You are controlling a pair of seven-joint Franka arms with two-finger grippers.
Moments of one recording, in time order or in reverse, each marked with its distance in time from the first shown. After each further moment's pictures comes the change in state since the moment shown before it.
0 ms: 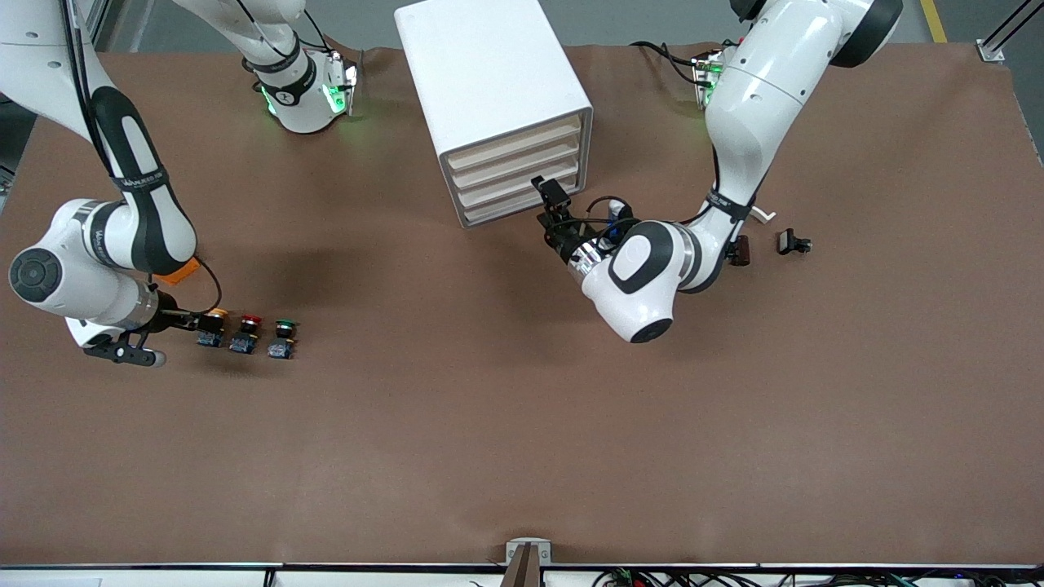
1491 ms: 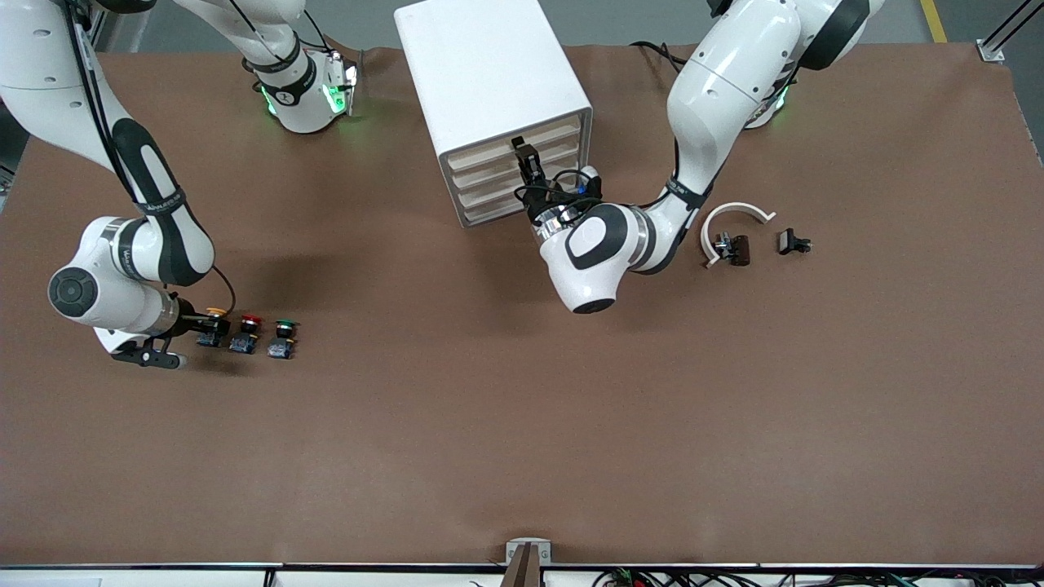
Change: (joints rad) left arm -0.100 0.029 0.000 0.005 -0.078 -0.141 -0.068; right arm -0.009 0.098 -0.007 0.004 -0.054 0.061 0.000
